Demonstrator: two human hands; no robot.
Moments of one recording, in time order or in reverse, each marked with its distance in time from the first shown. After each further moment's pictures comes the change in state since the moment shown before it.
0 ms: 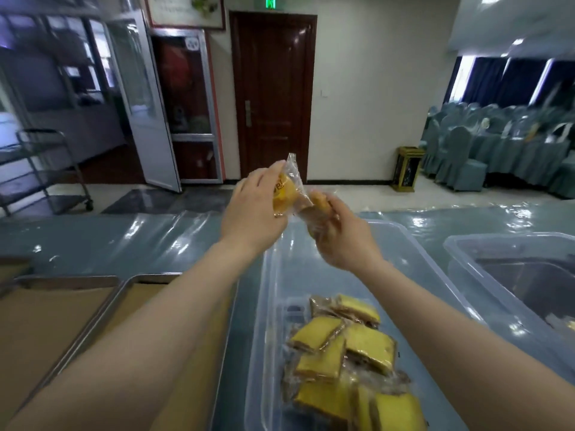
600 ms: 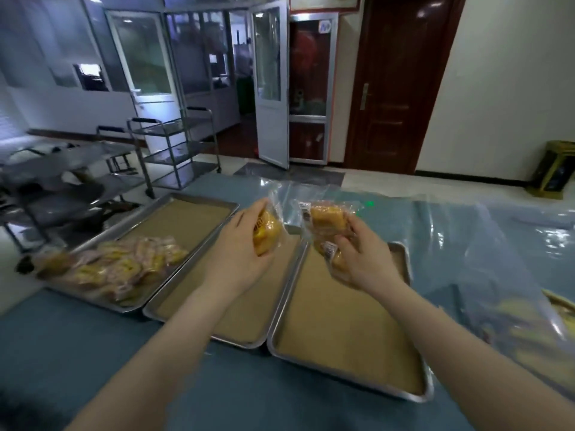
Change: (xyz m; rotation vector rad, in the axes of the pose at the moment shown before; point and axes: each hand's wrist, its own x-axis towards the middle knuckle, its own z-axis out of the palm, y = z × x) left_hand -0.263 -0.256 -0.308 0.068 0.047 -0.314; right_hand -0.142 -0.316 0.236 0.367 -0.250 -0.060
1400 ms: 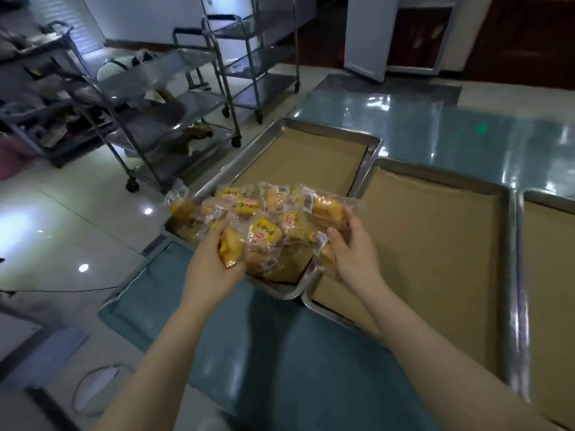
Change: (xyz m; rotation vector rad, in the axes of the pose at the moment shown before) left_hand -0.048 -0.423 -0.132 0.010 0.015 -0.556; right_hand 0.085 -0.060 0.452 0.318 -0.208 0.301
